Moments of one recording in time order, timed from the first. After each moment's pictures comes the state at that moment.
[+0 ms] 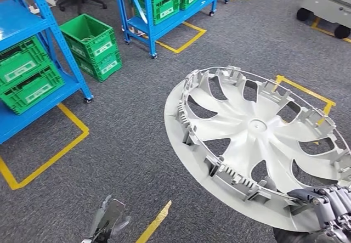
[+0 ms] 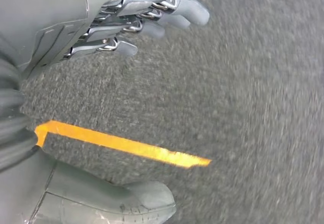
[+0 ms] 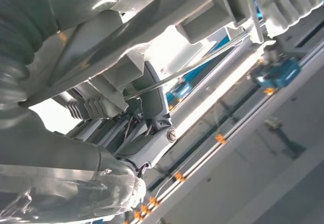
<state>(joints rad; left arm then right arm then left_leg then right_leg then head) -0.21 -0.21 0.75 -0.27 -0.79 0.27 -0.55 0.50 0.30 0.11 -2.34 1.36 -0.68 -0.49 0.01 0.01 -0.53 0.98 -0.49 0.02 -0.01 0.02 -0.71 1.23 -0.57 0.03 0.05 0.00</state>
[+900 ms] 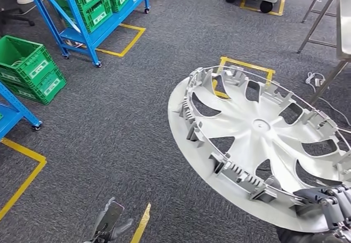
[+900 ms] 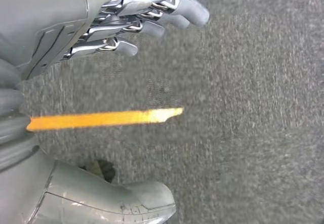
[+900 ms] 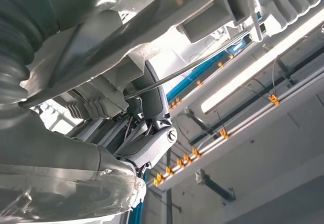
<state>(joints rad) -0.21 -0.21 0.73 -0.27 -0.76 0.16 -0.57 0.50 0.30 0.10 -2.36 1.35 -0.68 -0.50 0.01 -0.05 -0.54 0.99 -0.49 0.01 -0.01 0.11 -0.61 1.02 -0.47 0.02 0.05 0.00</state>
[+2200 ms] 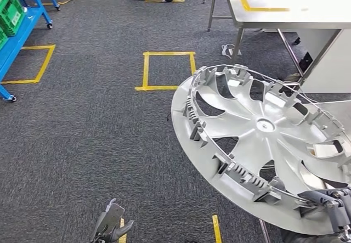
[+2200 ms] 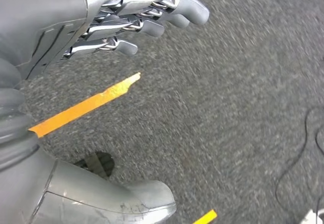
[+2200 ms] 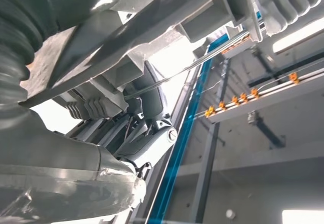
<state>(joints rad) -0.19 -0.21 0.73 -0.27 -0.75 0.15 -0.58 0.51 0.31 0.09 -2.37 1.33 -0.68 -0.51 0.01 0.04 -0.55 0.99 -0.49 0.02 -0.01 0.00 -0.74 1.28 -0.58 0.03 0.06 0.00</state>
